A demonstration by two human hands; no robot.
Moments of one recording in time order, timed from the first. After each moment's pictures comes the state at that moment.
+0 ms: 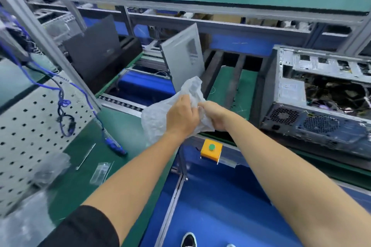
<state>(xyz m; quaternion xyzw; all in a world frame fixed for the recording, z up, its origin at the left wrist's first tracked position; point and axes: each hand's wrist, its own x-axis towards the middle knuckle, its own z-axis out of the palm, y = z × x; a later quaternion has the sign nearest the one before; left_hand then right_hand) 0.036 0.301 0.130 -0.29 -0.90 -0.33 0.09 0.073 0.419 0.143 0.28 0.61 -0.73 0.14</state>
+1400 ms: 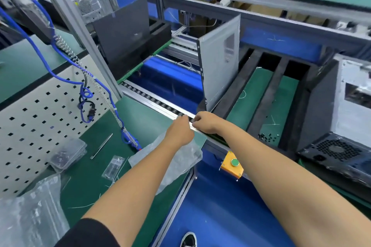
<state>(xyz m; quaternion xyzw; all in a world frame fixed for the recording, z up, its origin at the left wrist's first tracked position) -0.052 0.250 0.065 -0.17 -0.95 -0.19 -0.17 -0.038 0.378 0.084 0.11 0.92 -0.31 0.21</state>
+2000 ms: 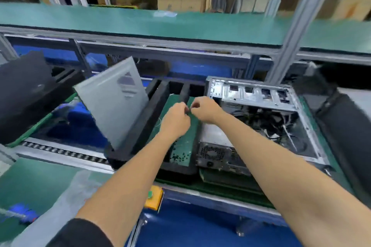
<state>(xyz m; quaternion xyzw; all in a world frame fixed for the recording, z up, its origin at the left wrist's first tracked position) 0.039 0.555 0.157 -0.39 -0.86 -0.32 -0.04 0.111 0.664 0.200 0.24 0.93 -0.27 -0.05</state>
